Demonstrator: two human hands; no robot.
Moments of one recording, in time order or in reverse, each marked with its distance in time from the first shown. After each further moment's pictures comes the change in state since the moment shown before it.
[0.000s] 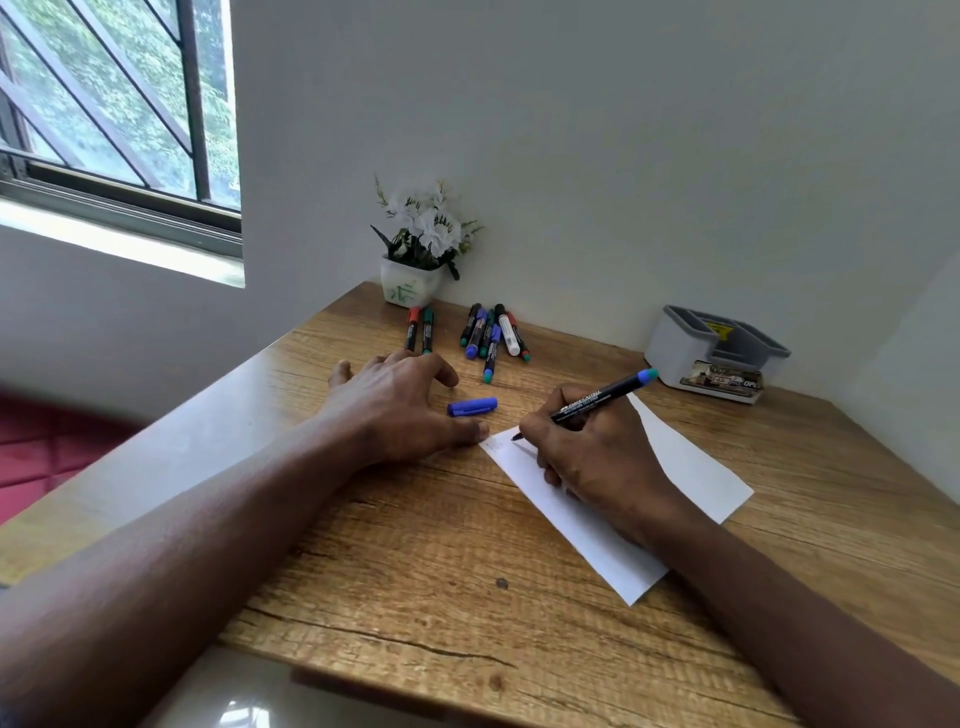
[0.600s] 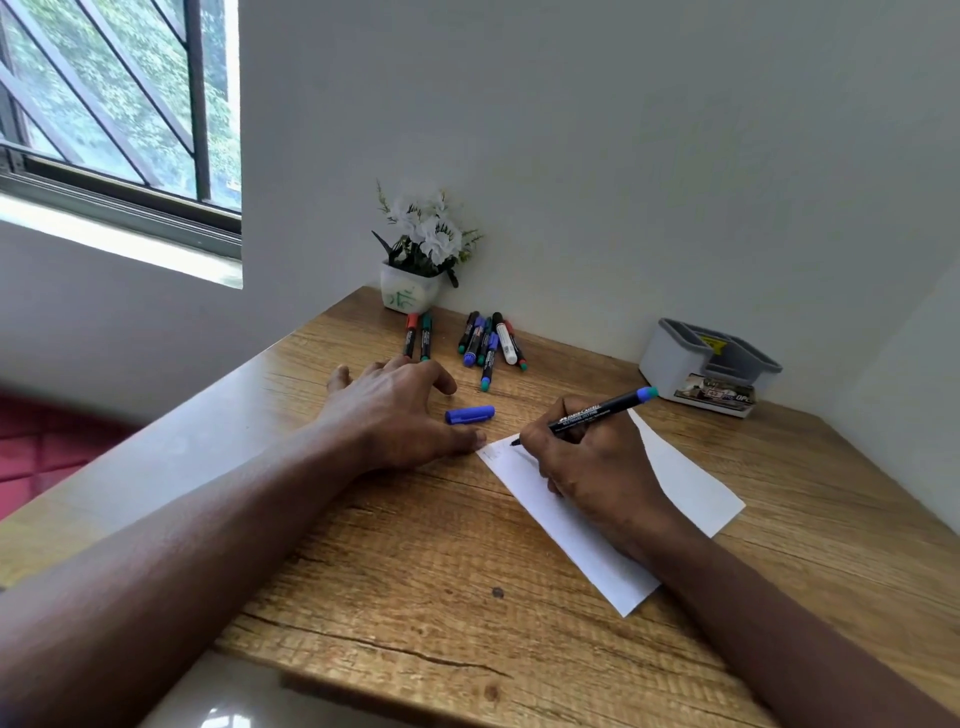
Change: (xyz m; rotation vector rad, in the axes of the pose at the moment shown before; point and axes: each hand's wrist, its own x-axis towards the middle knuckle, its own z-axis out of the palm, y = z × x) left_hand 0.000 0.000 -0.001 -0.001 -0.016 0.004; right_hand 0.001 0.005 0.000 -0.106 0.072 -0.023
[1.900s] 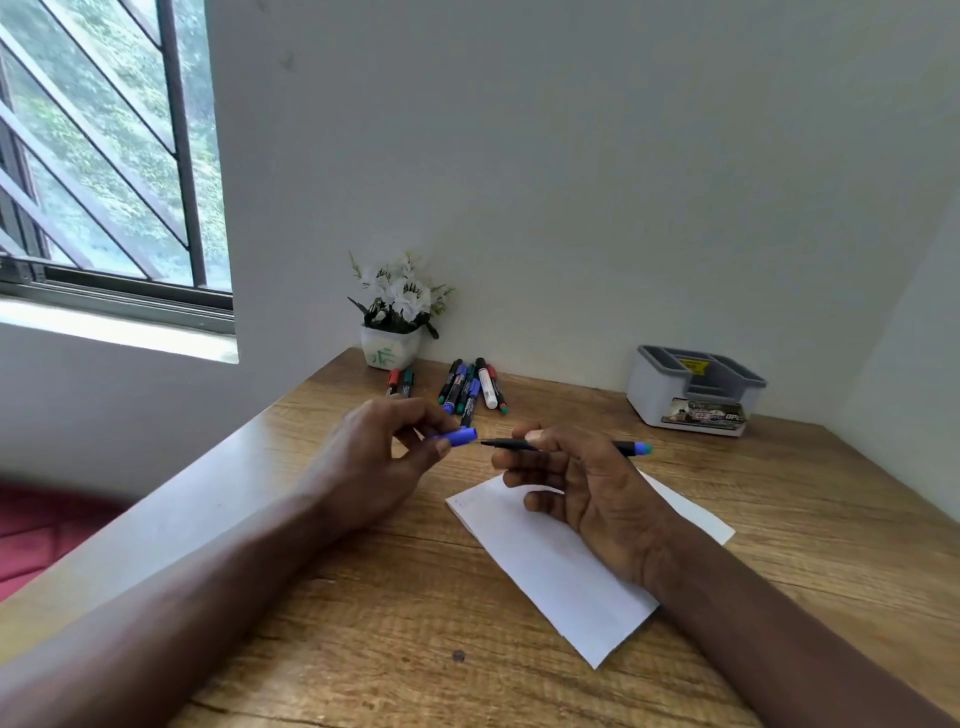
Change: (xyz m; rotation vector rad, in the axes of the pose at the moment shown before) left_hand 0.005 -0.002 0.011 -0.328 0.363 0.337; right_hand 0.012 -0.001 -0.029 0.819 -0.279 0.292
